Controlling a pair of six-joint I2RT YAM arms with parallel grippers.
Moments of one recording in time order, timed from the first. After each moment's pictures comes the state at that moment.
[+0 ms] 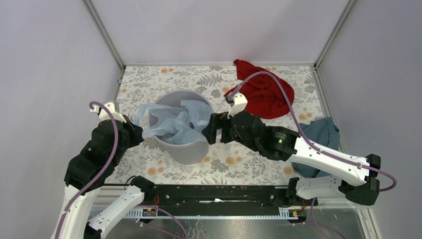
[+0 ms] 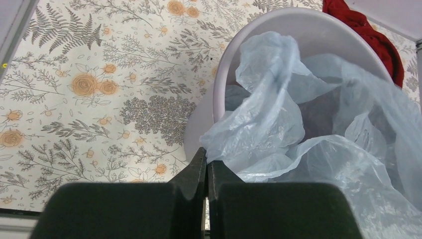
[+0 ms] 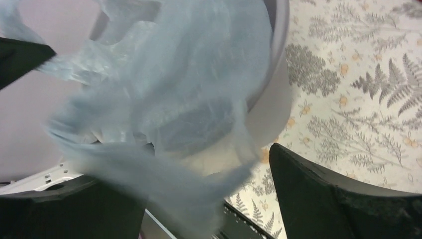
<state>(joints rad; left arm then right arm) -0.46 0.62 1.22 -1.13 -0.37 -0.60 1.18 1.18 1.23 -0.48 0.37 0.66</state>
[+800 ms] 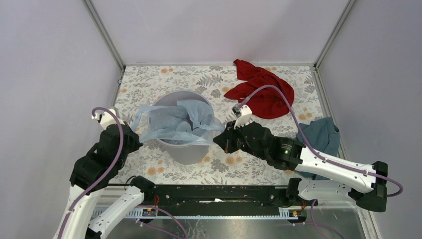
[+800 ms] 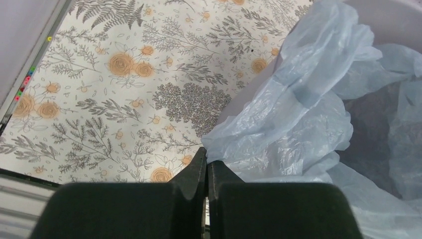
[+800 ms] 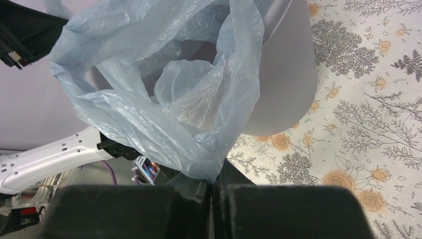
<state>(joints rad) -0.46 0.58 1.13 -1.18 -0.49 -0.64 1.18 1.05 0.98 -0.32 0.26 0.72</state>
